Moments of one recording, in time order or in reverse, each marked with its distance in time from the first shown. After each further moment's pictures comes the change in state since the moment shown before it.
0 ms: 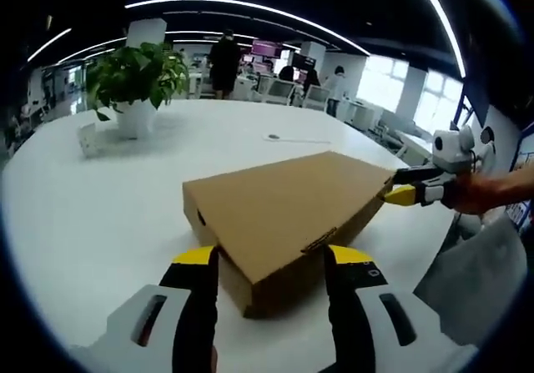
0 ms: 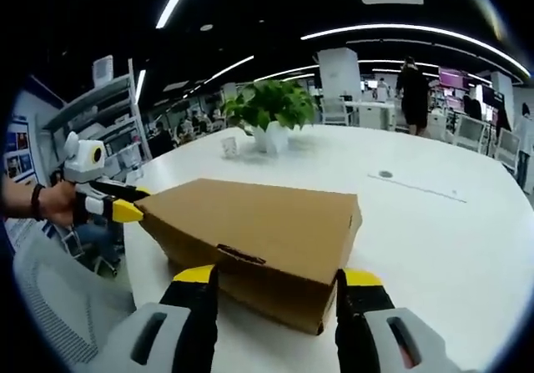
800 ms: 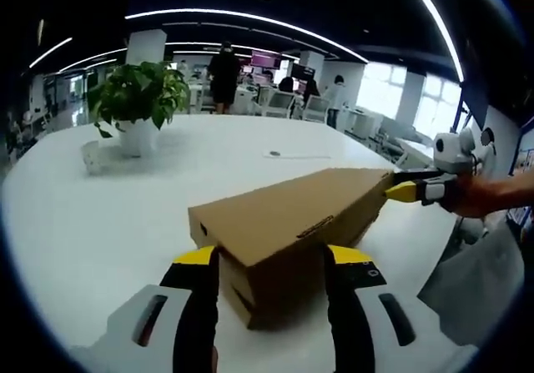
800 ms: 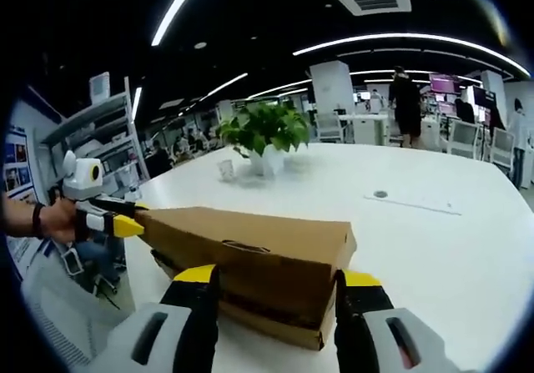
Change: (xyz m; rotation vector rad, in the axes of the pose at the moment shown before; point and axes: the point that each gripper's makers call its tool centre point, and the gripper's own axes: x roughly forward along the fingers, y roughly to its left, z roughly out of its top) left arm -0.009 0.000 0.029 0.020 -0.056 0.007; right arm -0.006 -0.001 0.039 0.031 -0.091 -0.017
